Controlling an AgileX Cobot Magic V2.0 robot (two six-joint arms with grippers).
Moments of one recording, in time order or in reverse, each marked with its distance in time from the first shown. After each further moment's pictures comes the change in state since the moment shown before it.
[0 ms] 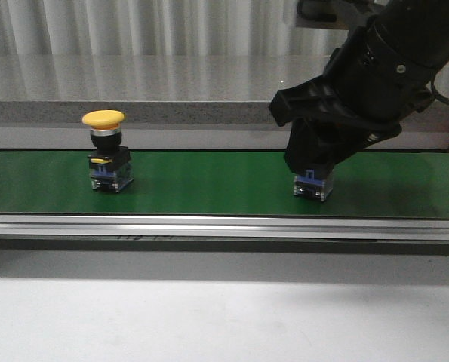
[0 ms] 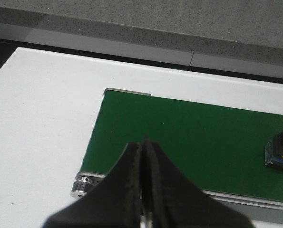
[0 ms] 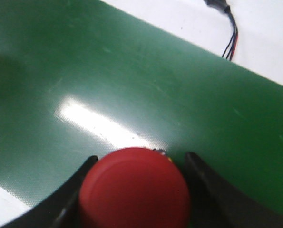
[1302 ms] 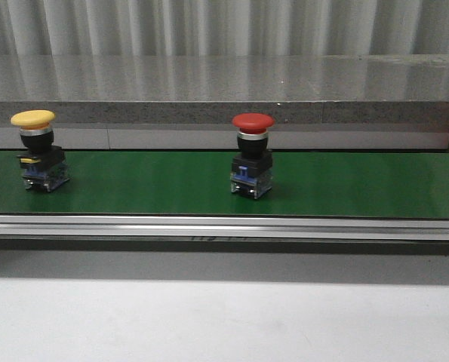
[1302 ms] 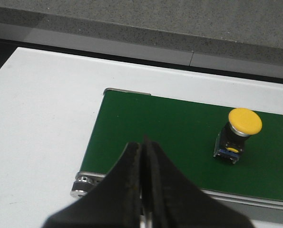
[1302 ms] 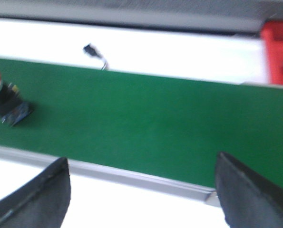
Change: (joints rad) left arm 0.000 0.000 0.000 0.000 0.002 0.000; right arm -0.317 -0.799 0.349 -0.004 0.166 0.007
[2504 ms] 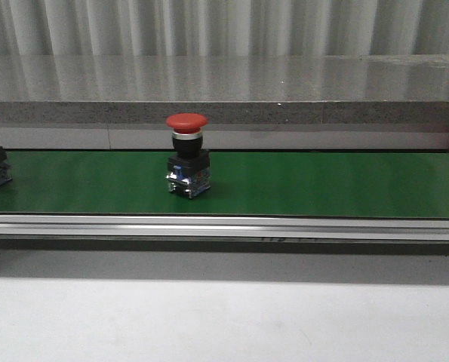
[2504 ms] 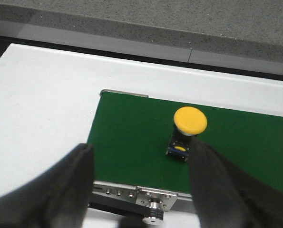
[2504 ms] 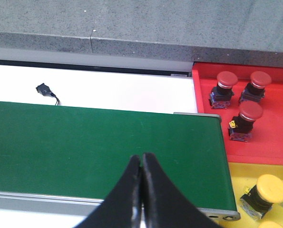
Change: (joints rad) left arm -0.004 0.082 -0.058 -0.002 0.016 0.000; right arm -0.150 -0.198 0.000 -0.131 0.009 0.046
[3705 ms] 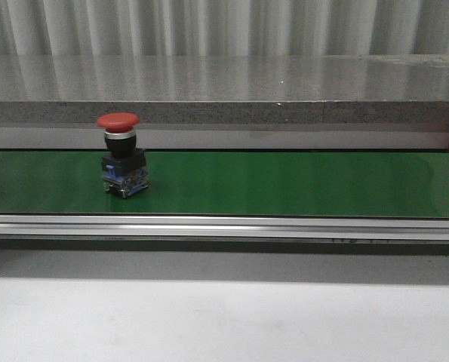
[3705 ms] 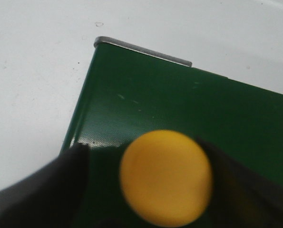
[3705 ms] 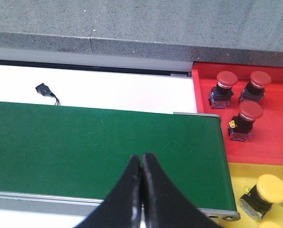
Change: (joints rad) left arm 0.020 0.826 -0.325 -0.082 -0.048 0.001; right arm 0.000 0.000 0.000 -0.005 0.000 0.000
